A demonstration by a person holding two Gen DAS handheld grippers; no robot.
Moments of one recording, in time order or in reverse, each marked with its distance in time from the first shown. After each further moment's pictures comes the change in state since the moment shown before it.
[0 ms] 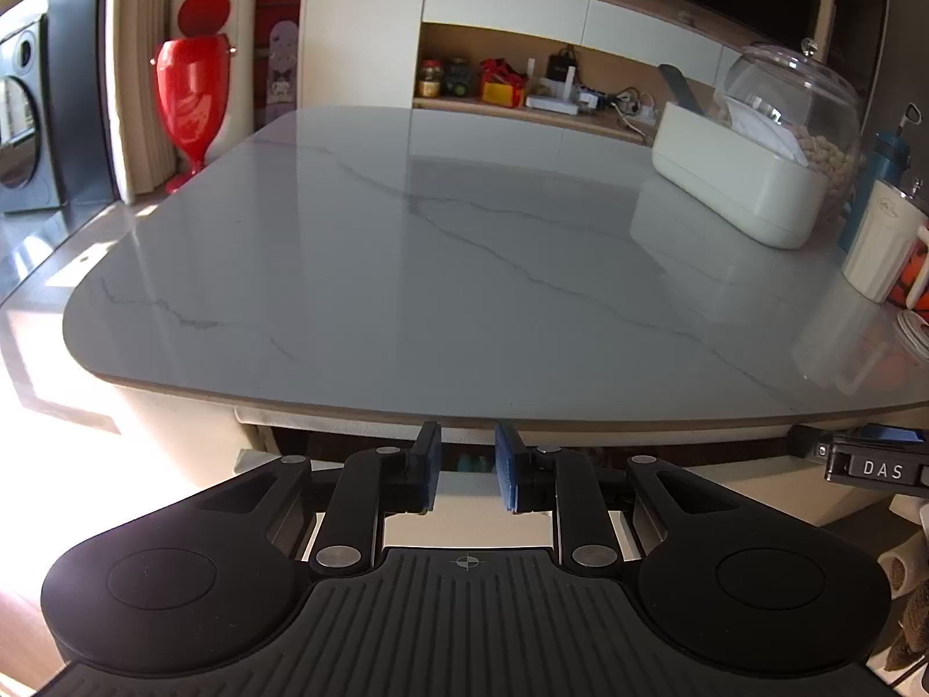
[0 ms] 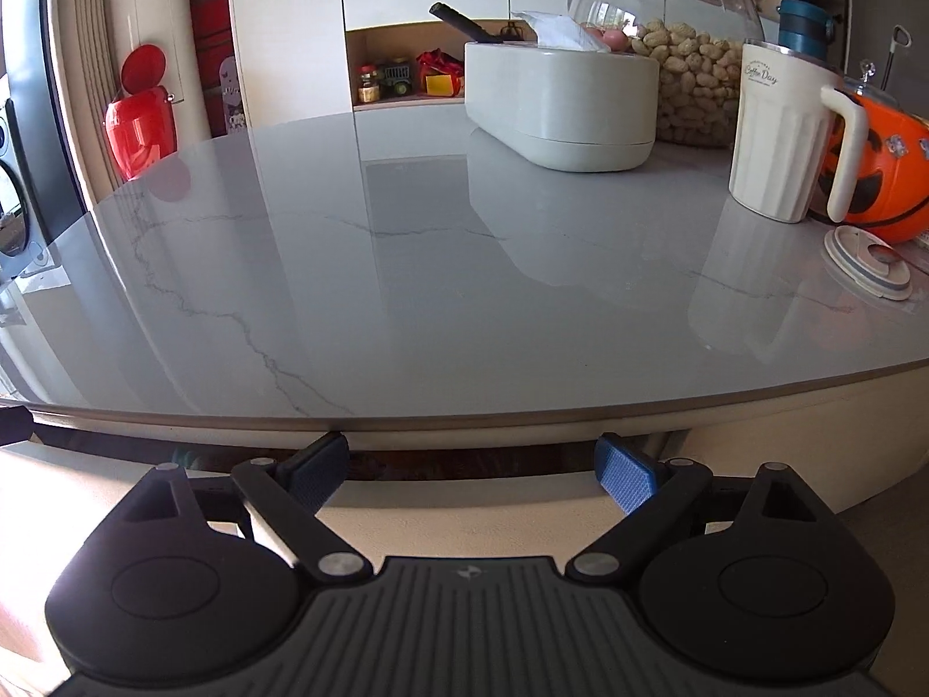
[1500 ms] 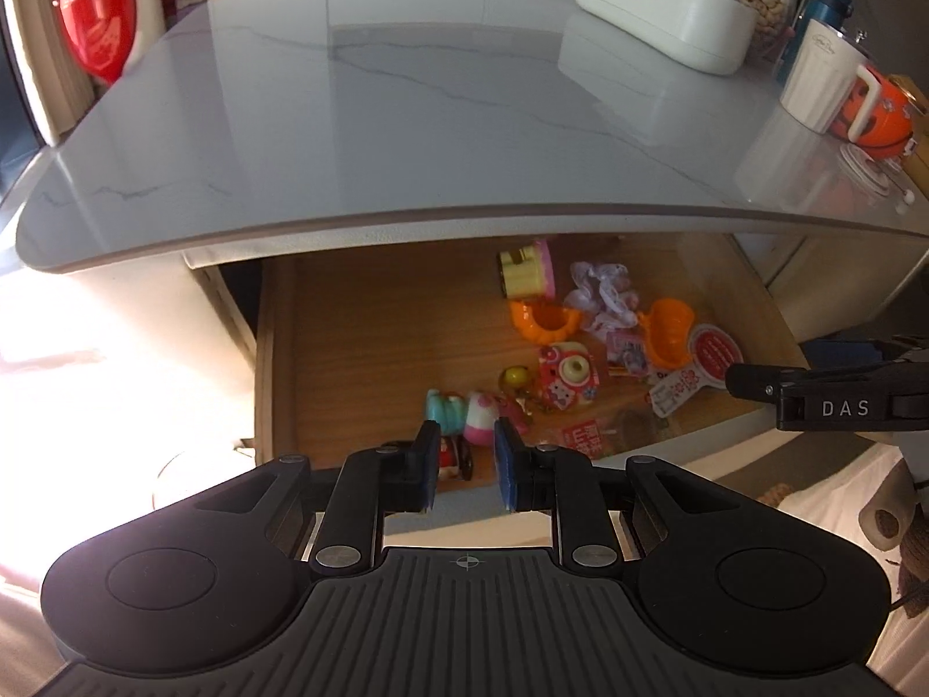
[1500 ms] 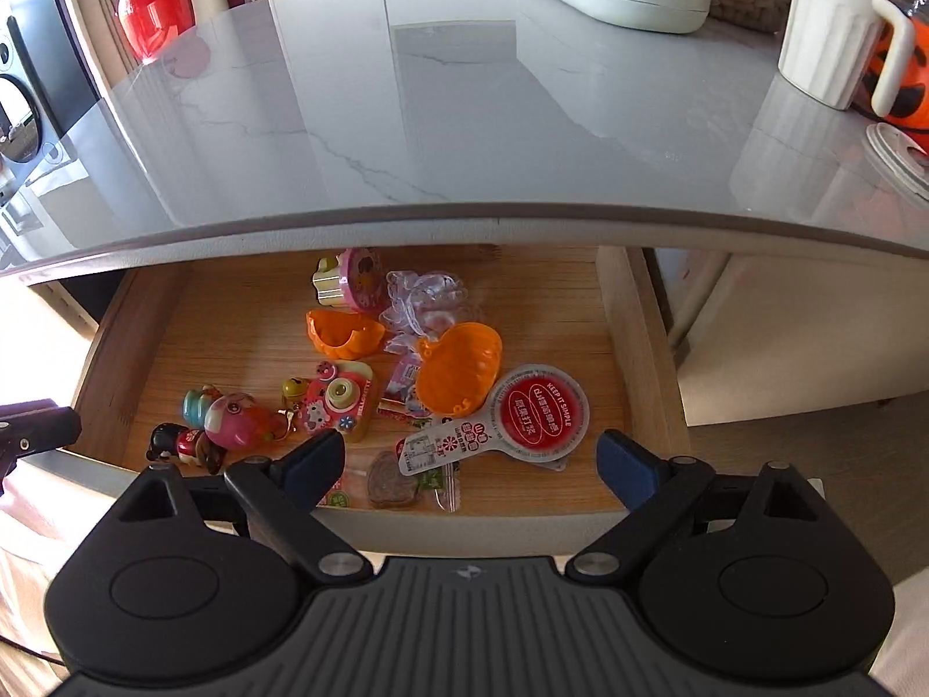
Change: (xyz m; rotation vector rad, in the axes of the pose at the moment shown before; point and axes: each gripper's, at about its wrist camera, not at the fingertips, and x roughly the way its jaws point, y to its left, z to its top) left arm -0.012 -0.003 -0.033 0.133 0.340 -0.131; right arm -0.019 0.034 -0.033 -0.033 0.290 0.045
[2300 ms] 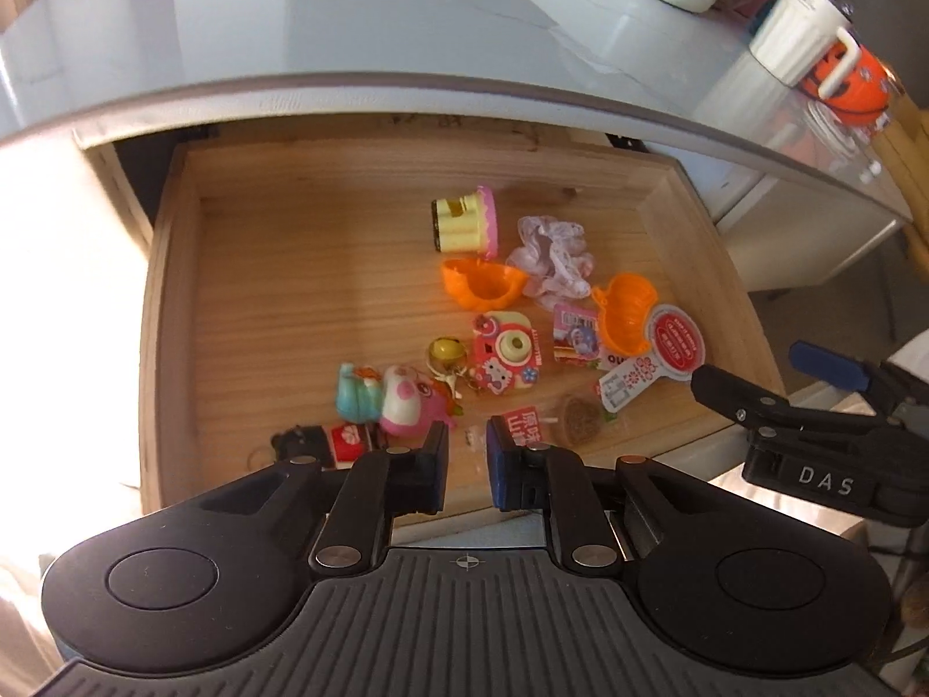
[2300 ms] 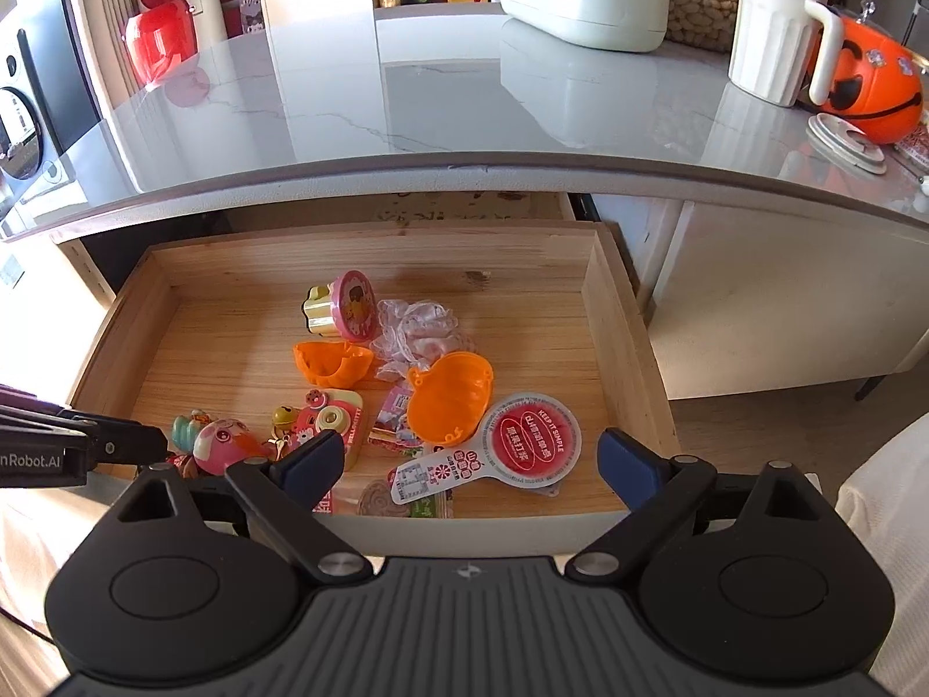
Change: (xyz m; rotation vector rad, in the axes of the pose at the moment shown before) left arm 0.027 -0.012 -0.016 -0.089 0.144 -0.141; right arm -0.026 0.006 -0.048 0.003 -0.107 -0.042
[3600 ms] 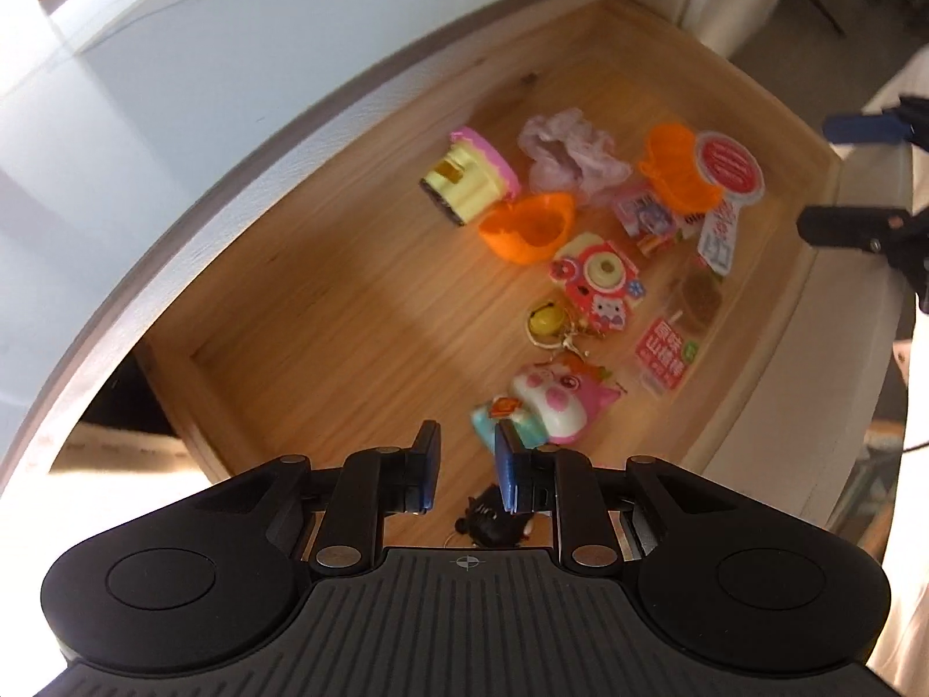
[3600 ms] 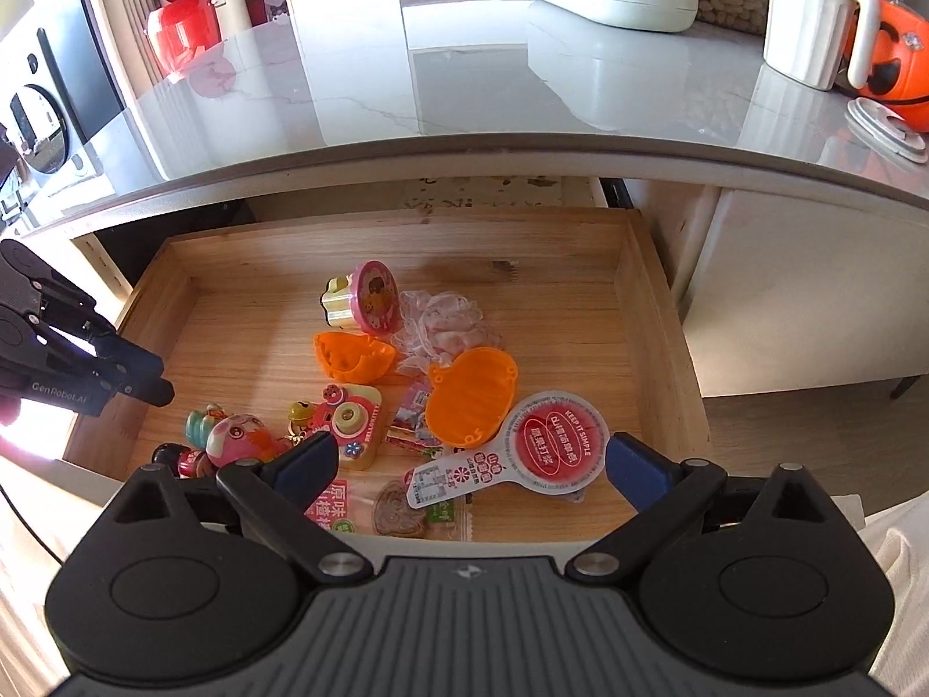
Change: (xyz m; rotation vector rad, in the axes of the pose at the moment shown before) left arm 0.051 0.016 0.052 0.707 0.222 0.068; right arm 0.014 -0.007 0.005 -0.014 0.025 0.090
